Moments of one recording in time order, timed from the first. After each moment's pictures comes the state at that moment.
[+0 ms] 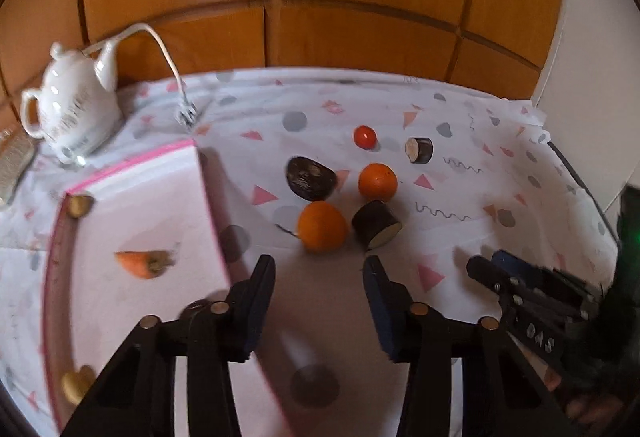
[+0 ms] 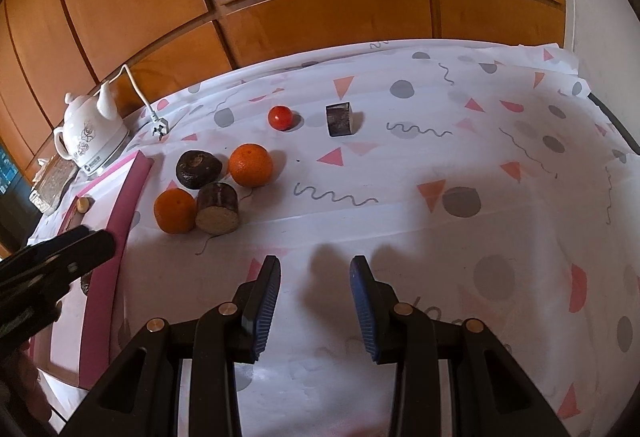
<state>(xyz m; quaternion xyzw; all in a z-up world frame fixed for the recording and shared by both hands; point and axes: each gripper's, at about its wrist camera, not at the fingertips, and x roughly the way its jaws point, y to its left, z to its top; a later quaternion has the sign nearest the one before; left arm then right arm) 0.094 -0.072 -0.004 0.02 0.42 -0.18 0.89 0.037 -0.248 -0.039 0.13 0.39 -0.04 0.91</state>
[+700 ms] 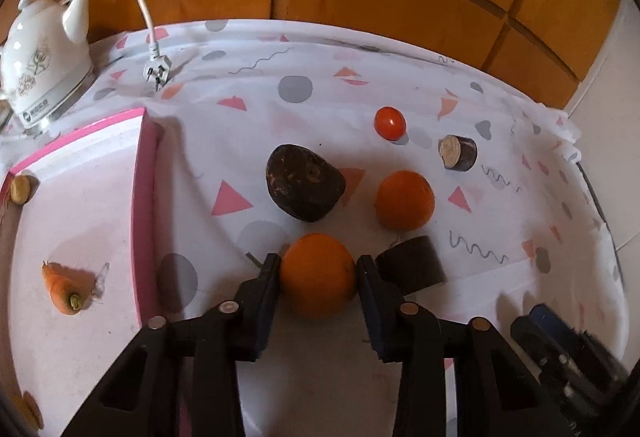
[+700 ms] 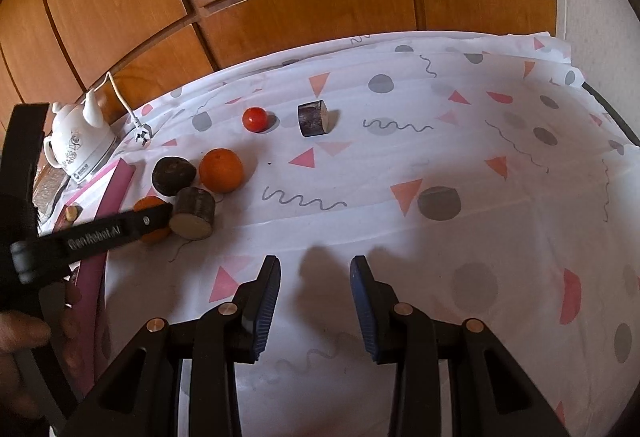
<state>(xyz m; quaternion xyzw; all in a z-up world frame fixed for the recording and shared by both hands) 0.157 -0.099 -0.046 -0.01 0.47 -0.15 0.87 0.043 -0.270 -0.046 0.14 0.40 -0.05 0.91</state>
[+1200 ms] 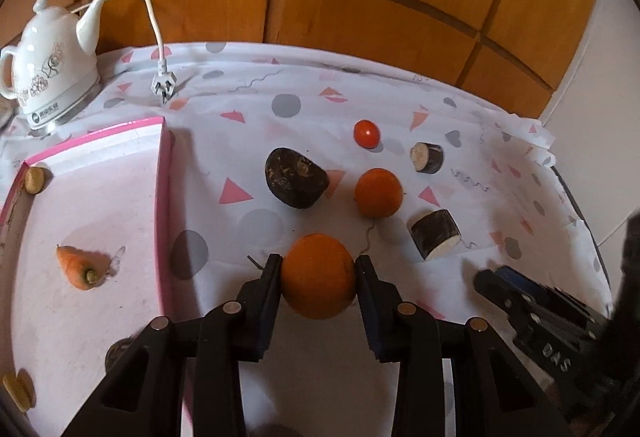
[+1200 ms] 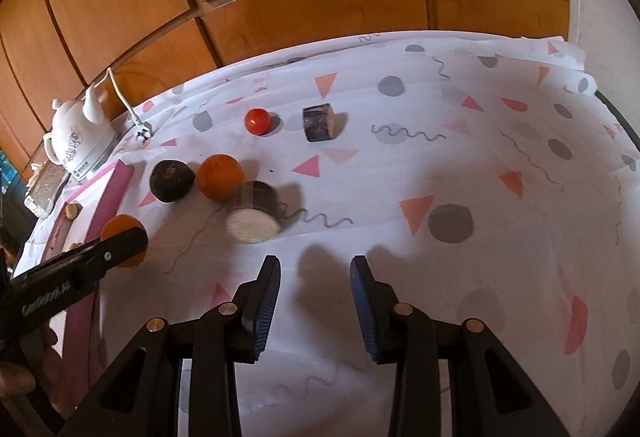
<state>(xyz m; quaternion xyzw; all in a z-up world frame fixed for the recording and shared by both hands) 0.118 -0.082 -0.028 -0.03 0.43 -0.18 0.88 0.060 -0.272 -0.045 0.13 0.40 -0.03 0.90</state>
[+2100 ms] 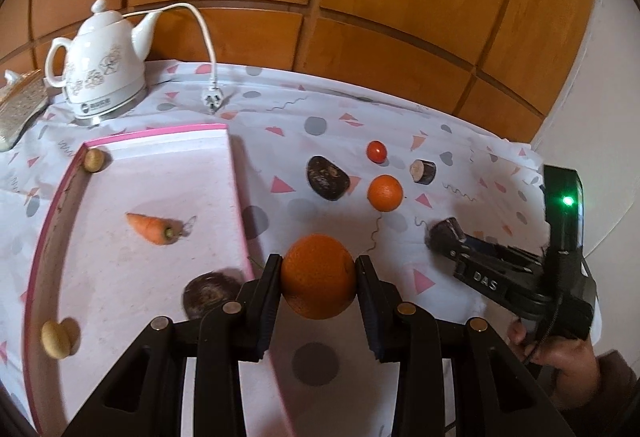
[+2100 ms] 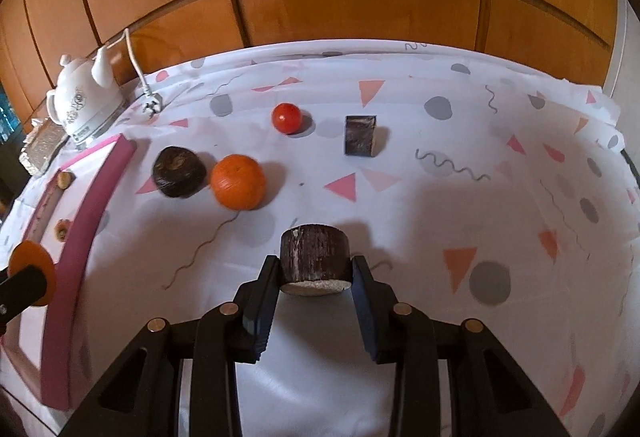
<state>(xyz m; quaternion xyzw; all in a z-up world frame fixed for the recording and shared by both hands) 0.067 -0.029 -0.001 -0.06 0.40 -0.16 0.90 0.094 -0.250 -0.047 0.06 0.42 -0.01 0.90</state>
